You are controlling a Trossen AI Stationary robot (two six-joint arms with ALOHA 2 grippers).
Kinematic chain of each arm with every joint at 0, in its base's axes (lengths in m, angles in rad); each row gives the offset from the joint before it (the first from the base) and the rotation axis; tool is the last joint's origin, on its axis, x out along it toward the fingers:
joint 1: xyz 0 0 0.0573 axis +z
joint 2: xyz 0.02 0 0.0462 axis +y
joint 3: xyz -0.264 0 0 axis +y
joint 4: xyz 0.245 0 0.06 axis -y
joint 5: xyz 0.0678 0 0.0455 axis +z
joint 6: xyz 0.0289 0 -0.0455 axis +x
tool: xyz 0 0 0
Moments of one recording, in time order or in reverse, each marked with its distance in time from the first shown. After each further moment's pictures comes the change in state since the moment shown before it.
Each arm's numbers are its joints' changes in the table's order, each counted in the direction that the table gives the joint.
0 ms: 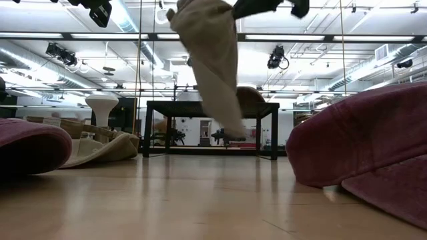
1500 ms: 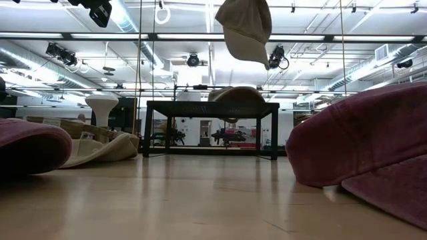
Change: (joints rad) left arm 0.000 0.000 0.000 0.000 0.000 0.000; right arm -0.160 -0.003 -0.375 -0.018 -0.761 0.170
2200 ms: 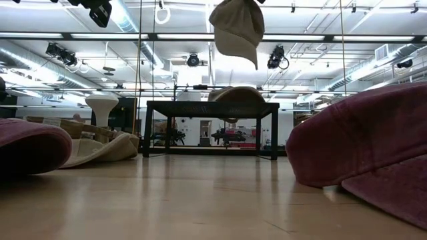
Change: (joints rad) left arm 0.000 0.000 0.000 0.000 0.000 0.000; right arm -0.057 0.073 -0.001 0.184 -0.036 0.023
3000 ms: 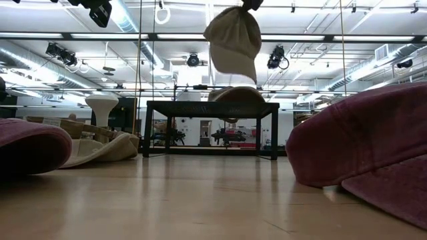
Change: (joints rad) left arm 0.000 0.000 0.000 0.001 0.000 0.000; right arm 0.037 0.056 0.001 -0.127 -0.005 0.233
